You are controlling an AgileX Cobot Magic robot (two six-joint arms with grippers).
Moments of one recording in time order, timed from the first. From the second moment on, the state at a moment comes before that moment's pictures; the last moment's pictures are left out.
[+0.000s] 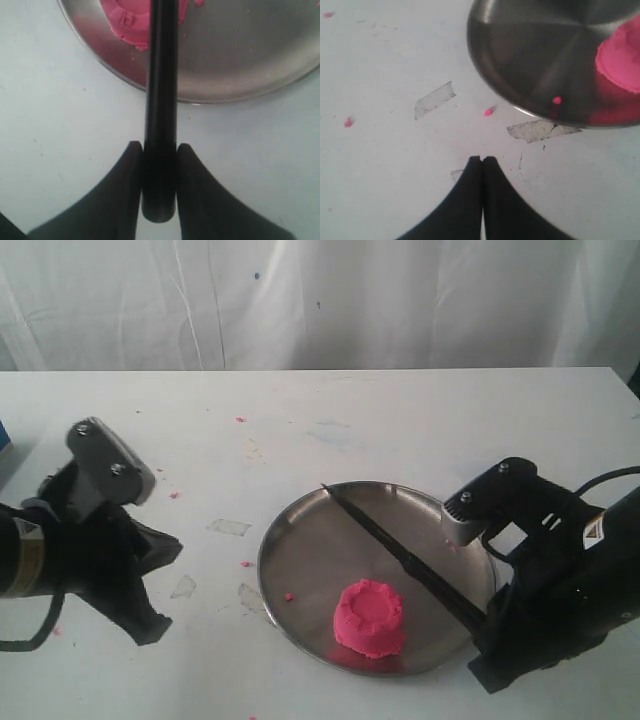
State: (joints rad) left arm -0.40 1.30 -0.51 1.63 -0.14 -1.26; right arm 0.42 1.25 -0.68 0.27 0.77 -0.46
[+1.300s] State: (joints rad) left arm -0.43 1.80 -0.75 1.07 -0.84 -0.33; right arm 0.43 1.36 -0.68 0.29 0.78 -0.57
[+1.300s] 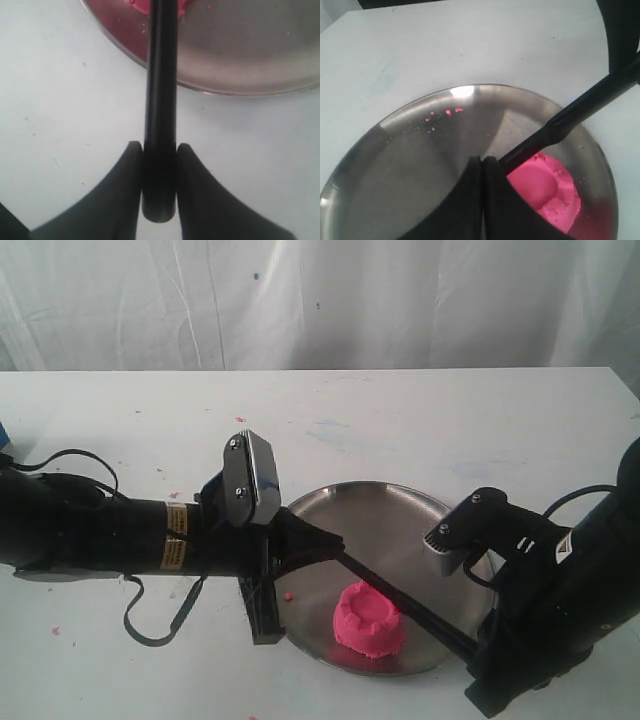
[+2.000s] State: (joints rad) left arm -0.43 1.89 -0.75 1.01 -0.90 -0.39; right arm 0.43 1.42 -0.68 0.28 0.81 -0.59
